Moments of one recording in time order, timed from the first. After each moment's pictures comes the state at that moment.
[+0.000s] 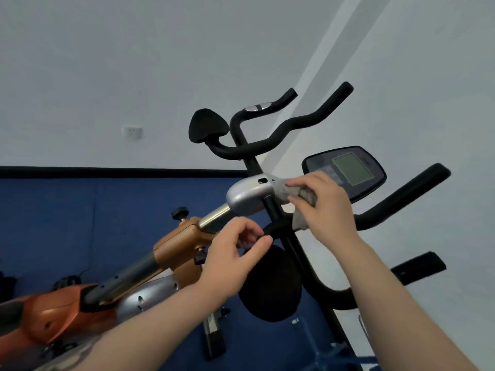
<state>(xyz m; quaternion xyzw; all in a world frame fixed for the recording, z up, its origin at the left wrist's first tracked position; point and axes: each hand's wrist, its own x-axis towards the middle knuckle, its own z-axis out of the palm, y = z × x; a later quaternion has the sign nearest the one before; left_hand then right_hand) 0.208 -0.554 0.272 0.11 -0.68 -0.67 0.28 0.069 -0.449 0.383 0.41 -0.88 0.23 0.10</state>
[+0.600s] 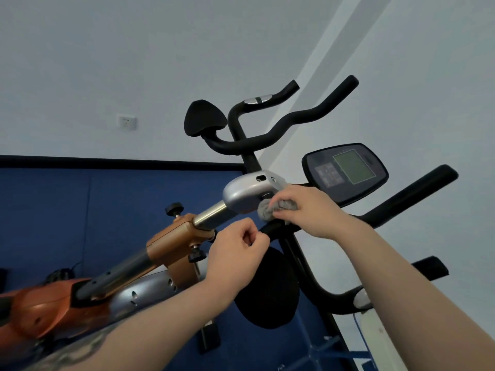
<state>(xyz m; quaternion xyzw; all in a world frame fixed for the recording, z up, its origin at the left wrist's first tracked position) 0.189 -0.544 0.280 0.22 -0.70 -0.64 0.22 0.042 -0.465 0.381 0.44 -0.89 0.06 -0.14</state>
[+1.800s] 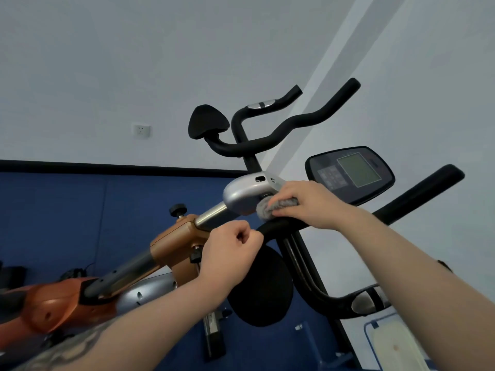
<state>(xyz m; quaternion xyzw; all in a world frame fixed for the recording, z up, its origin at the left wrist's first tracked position) 0.190 -0.543 0.279 0.24 -0.71 -0.62 0.23 0.017 -0.464 0.381 0.51 -0.84 0.05 -0.15</state>
